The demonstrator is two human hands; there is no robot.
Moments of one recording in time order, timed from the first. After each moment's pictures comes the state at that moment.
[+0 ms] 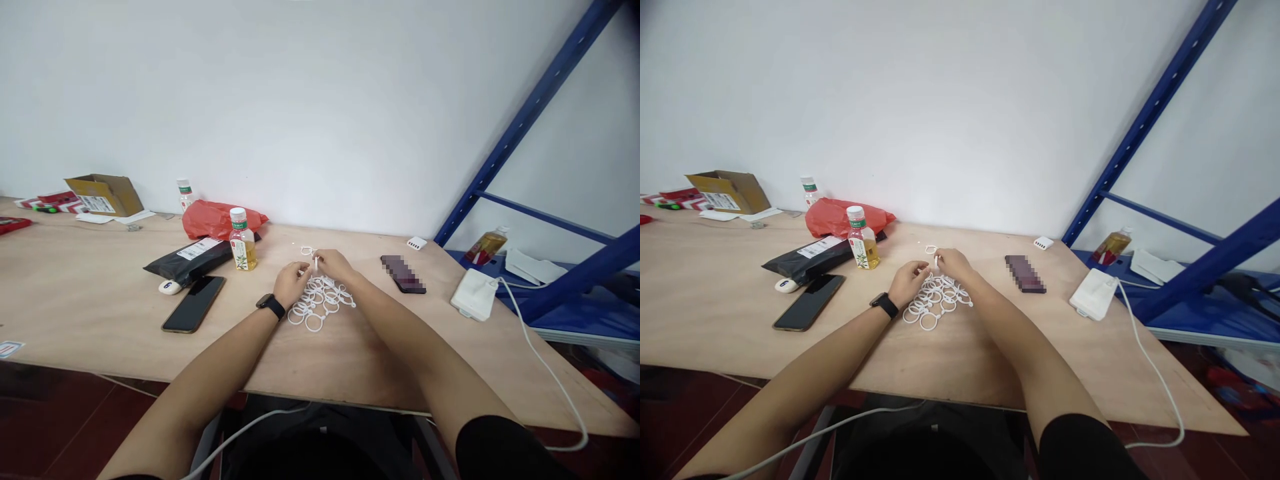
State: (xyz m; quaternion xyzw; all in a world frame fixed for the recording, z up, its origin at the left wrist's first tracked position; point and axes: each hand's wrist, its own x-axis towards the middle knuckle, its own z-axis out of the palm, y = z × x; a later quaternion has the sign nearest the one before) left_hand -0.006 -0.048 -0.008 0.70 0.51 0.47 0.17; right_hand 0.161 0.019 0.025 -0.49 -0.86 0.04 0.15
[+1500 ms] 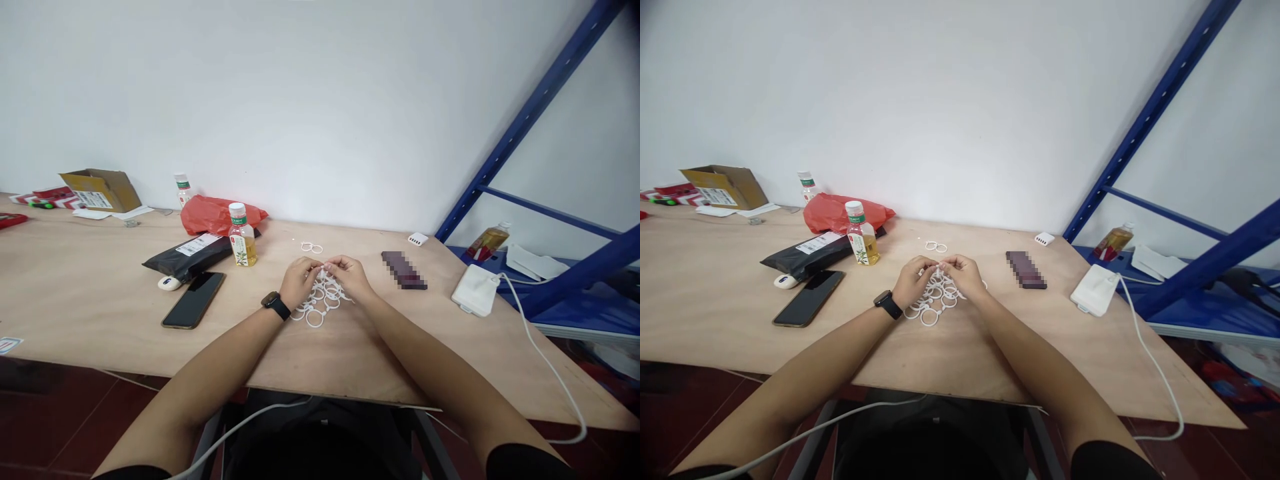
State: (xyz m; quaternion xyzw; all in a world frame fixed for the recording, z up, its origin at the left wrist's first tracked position) left_hand 0.007 -0.067 0.008 0.76 0.39 0.50 0.13; right_hand 0.179 -0.043 0.010 -0.40 -0.60 0.45 0.53
